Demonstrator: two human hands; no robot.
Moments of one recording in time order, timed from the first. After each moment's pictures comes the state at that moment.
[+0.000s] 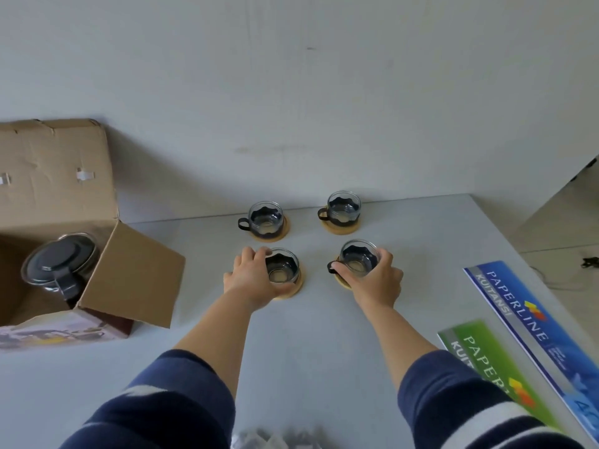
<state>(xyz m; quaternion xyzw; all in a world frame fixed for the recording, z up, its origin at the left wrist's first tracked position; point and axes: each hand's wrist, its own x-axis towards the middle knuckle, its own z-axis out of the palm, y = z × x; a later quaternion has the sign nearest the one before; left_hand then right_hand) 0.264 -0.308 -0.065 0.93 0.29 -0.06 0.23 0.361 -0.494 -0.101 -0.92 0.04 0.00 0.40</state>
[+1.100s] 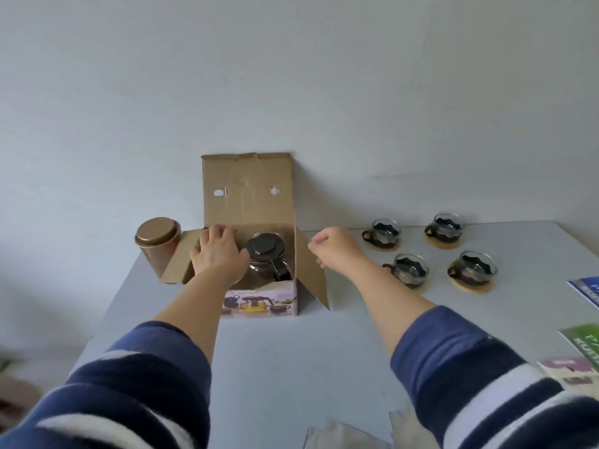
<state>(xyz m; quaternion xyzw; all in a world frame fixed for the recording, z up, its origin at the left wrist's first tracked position) 0.045 -0.061 0.040 0.91 0.39 0.08 0.10 0.160 -0.228 0.052 -0.89 -0.22 0.17 0.36</state>
